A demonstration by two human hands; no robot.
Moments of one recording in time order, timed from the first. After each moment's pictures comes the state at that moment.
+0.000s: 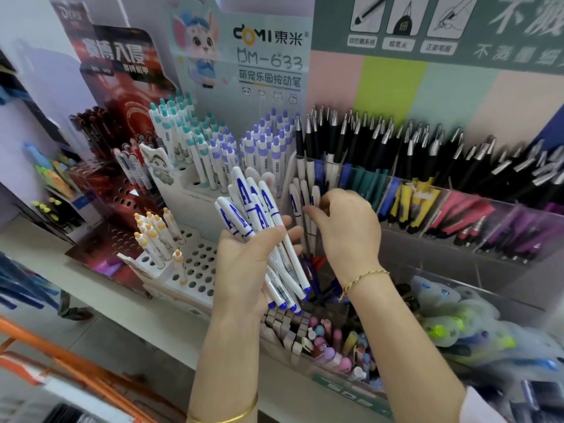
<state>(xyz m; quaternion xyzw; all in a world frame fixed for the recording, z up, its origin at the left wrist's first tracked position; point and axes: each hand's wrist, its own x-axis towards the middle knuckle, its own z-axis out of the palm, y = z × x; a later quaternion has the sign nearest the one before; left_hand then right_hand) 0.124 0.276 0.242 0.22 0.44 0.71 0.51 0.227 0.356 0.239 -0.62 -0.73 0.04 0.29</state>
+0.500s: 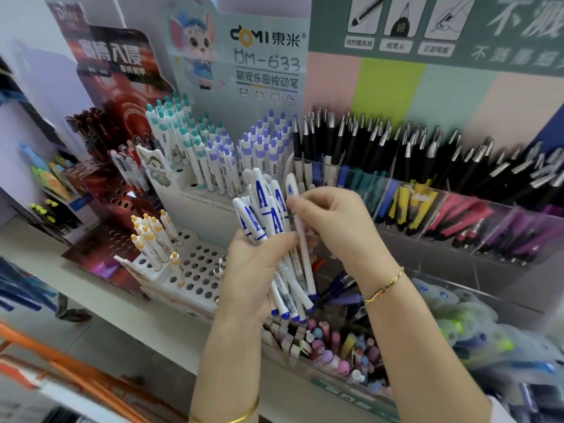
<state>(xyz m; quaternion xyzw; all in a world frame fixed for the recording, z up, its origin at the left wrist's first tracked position) 0.130 0.278 0.244 0.25 0.44 0.67 0.54 0.230 0.337 0.271 -0.45 -0.64 0.48 0.40</state>
